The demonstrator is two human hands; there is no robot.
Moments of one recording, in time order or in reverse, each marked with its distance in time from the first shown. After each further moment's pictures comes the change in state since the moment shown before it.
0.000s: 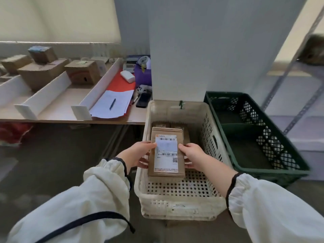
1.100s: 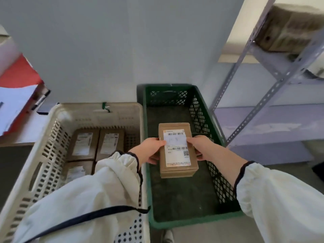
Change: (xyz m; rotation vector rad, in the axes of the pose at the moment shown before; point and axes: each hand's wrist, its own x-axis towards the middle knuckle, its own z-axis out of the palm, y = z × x) left_hand 0.228 0.191 0.346 0.095 -0.193 -0.087; right_hand 0.188 -0.062 -0.380 -0.131 0.246 0.254
